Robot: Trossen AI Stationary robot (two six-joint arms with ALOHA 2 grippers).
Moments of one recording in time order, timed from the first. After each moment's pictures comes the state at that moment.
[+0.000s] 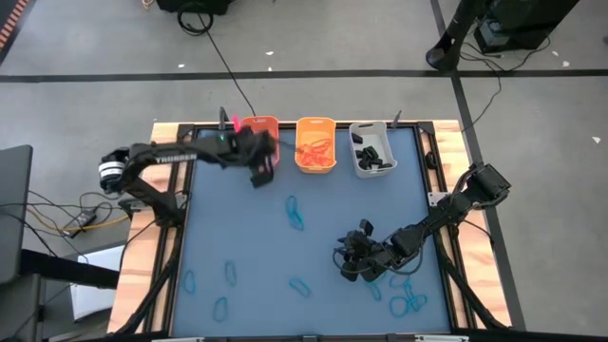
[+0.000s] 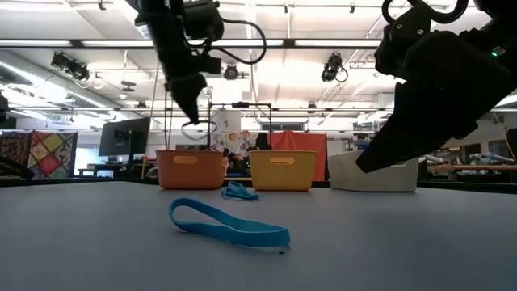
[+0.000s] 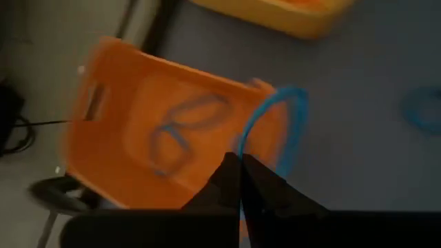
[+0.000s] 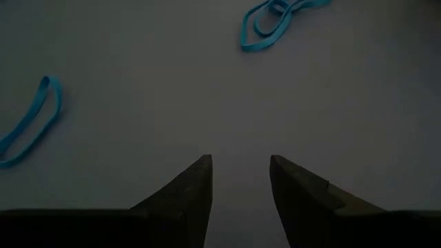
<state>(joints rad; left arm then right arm) 0.34 1.47 1.16 -0.78 -0.36 0.05 0.56 1.70 0.73 0.02 0.66 0.84</state>
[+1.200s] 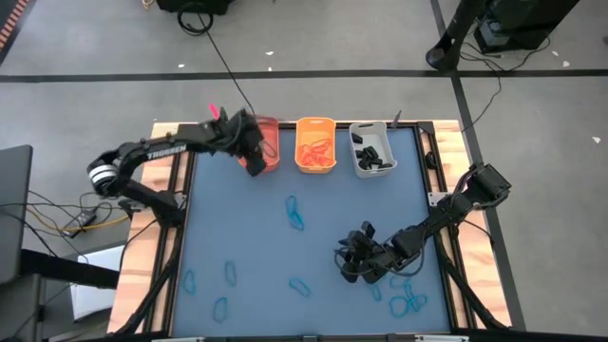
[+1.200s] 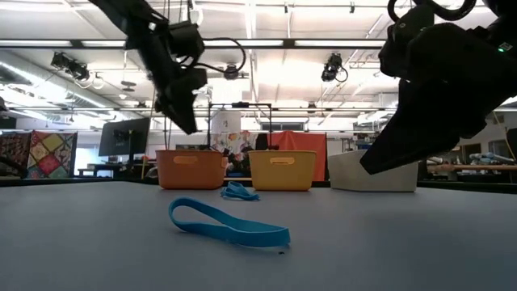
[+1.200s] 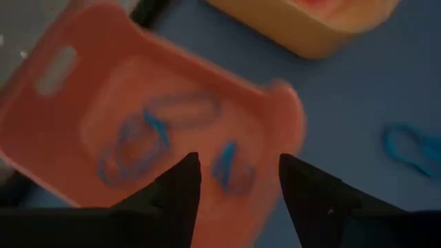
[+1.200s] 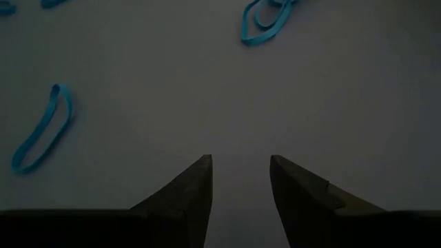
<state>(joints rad) 0.56 1.38 1.00 -0.61 -0.05 0.02 0.58 1.70 0.73 0.02 0.66 0.93</state>
